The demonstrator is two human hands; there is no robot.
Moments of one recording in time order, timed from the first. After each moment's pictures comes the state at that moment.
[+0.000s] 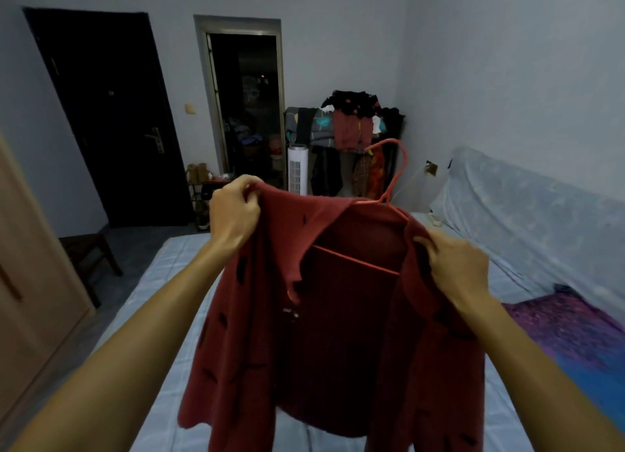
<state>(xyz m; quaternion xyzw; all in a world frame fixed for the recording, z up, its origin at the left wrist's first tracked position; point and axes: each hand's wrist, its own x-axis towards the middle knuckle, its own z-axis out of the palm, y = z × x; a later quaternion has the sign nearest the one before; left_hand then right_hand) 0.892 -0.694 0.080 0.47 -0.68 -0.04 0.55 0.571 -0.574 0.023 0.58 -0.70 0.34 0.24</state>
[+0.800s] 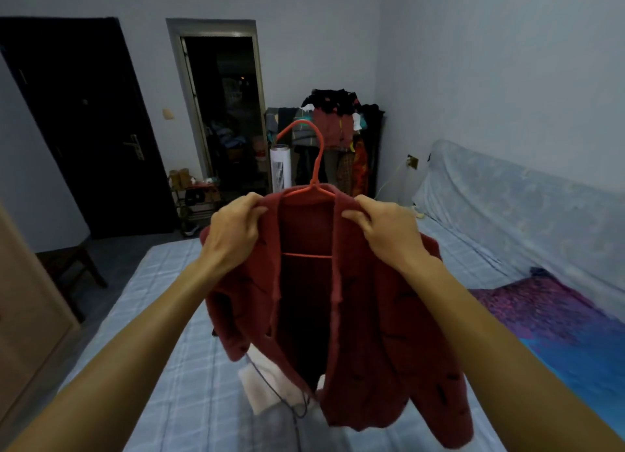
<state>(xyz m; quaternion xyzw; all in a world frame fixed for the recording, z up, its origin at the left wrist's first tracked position) 0.858 -0.664 0.064 0.39 -0.80 0.04 0.45 0.603 -0.580 0.070 0.69 -0.60 0.38 0.14</state>
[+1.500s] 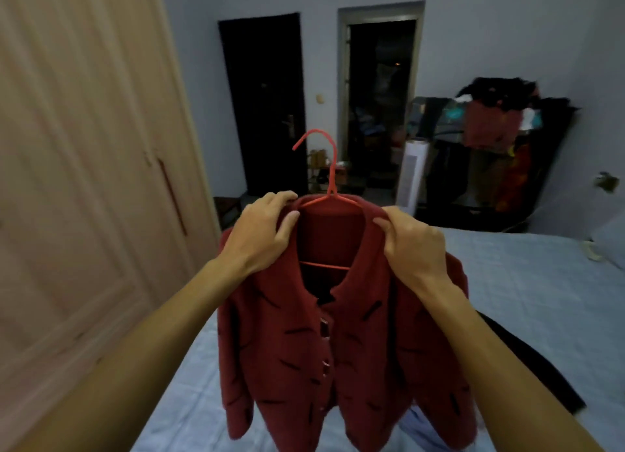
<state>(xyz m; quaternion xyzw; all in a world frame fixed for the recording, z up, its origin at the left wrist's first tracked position) 0.941 -0.576 0.069 0.57 -0.73 0.10 0.36 0.693 -0.619 0.042 0.75 -0.44 0.47 0.15</state>
